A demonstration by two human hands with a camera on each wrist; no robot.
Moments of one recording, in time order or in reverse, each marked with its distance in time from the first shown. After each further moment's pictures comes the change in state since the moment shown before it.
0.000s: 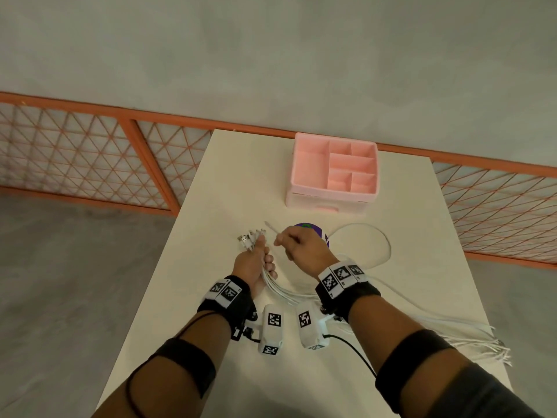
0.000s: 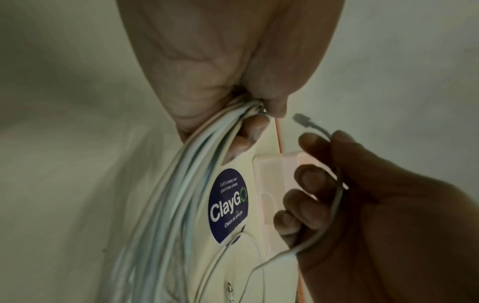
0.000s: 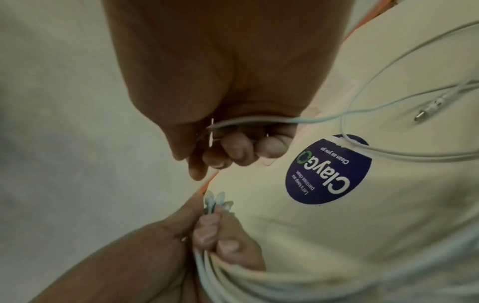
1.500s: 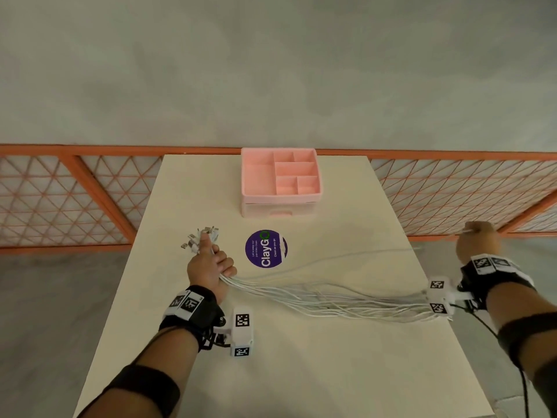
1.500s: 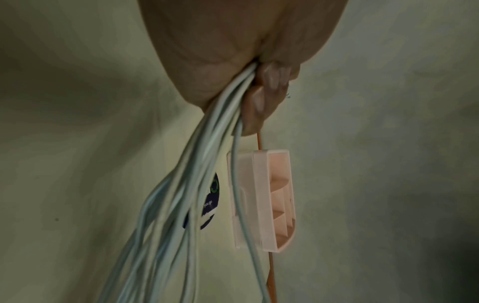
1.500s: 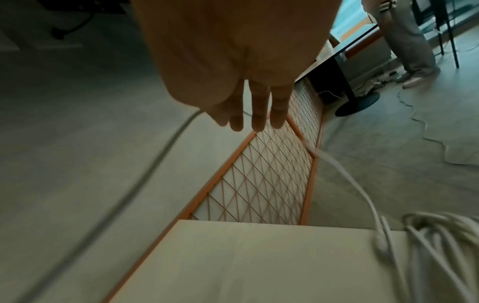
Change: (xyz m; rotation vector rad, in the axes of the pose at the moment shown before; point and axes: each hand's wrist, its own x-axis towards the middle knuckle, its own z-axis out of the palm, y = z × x) left_hand -0.024 0.012 0.016 -0.213 -0.032 0.179; right_hand -0.159 0.155 -0.290 -0.142 1.011 0.650
